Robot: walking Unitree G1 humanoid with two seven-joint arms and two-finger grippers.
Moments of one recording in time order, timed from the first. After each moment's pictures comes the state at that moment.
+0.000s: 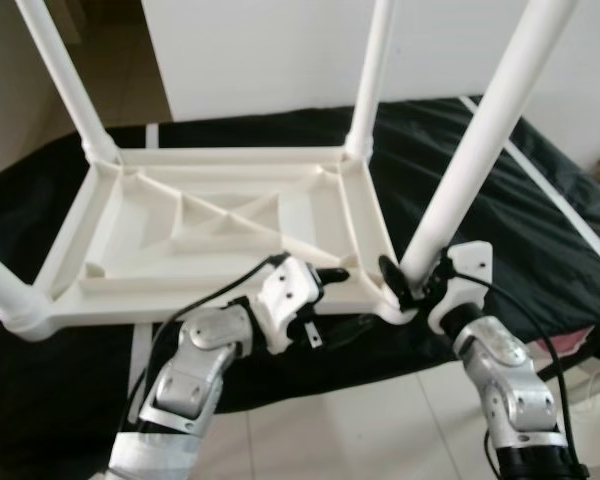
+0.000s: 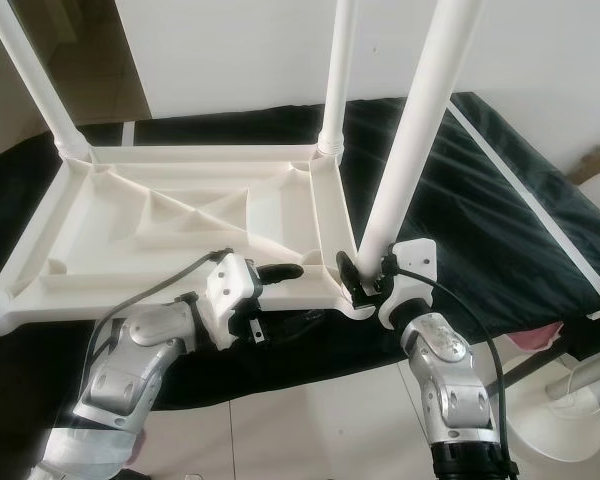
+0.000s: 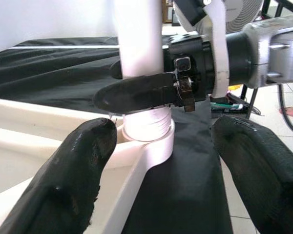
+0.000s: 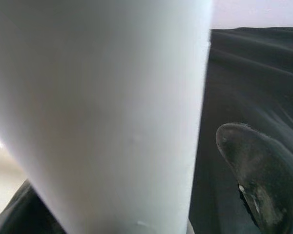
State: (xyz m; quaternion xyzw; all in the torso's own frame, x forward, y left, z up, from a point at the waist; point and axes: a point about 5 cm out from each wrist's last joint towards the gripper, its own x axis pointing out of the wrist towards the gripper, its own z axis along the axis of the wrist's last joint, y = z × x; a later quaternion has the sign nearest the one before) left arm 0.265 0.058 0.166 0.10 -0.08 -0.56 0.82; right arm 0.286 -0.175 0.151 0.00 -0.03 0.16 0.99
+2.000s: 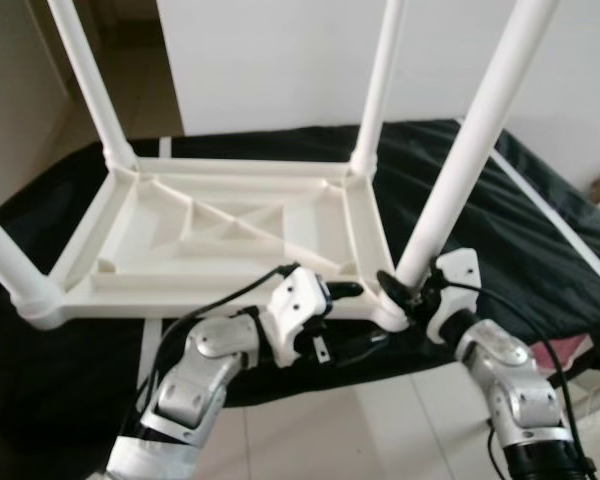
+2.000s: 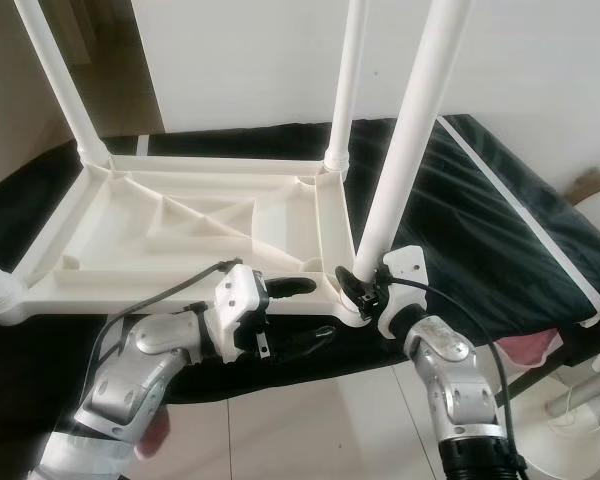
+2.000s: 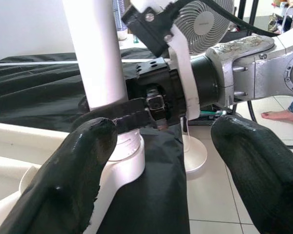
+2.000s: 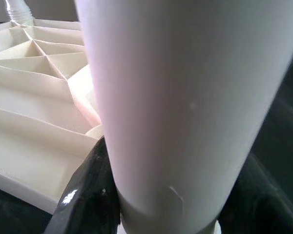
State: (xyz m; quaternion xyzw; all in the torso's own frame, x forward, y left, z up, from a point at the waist) left arm 0.255 0.050 0.163 0.08 -0.08 -0.60 0.80; right arm 0.284 -0.164 0.135 0.00 0.01 0.16 0.99
